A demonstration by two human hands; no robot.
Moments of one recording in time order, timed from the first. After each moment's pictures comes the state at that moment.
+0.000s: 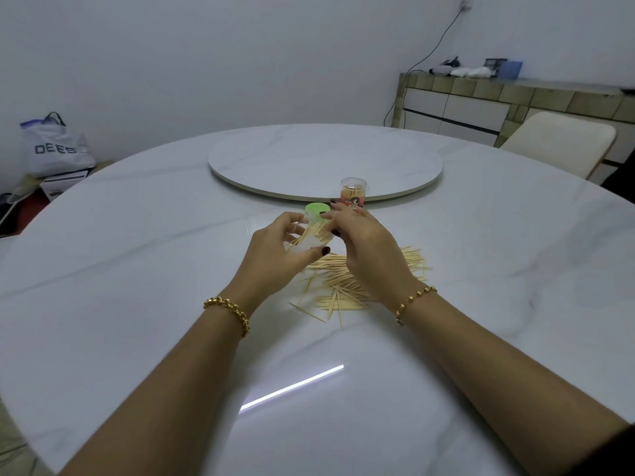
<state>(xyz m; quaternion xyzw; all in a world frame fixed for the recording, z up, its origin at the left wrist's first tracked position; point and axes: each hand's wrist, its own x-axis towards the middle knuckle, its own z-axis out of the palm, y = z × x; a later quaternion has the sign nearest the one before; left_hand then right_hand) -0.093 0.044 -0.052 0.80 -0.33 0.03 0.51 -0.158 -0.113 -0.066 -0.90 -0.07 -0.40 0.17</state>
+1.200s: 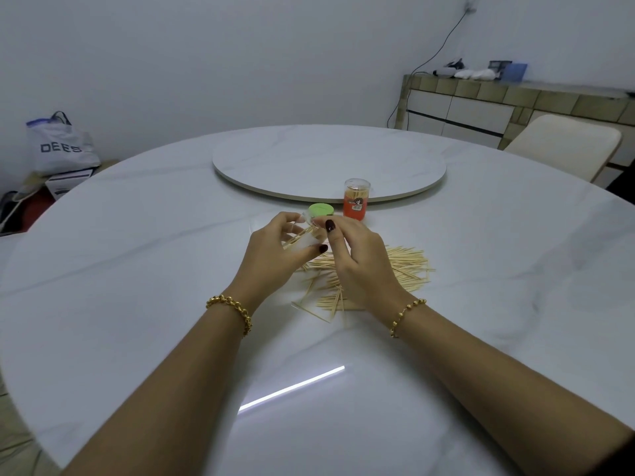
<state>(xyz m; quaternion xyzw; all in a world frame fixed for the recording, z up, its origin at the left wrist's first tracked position) -0.086 0.046 -0.059 0.78 -0.30 0.02 0.55 -0.172 -0.077 -0.056 -0.84 -0.03 -0.37 0.38</state>
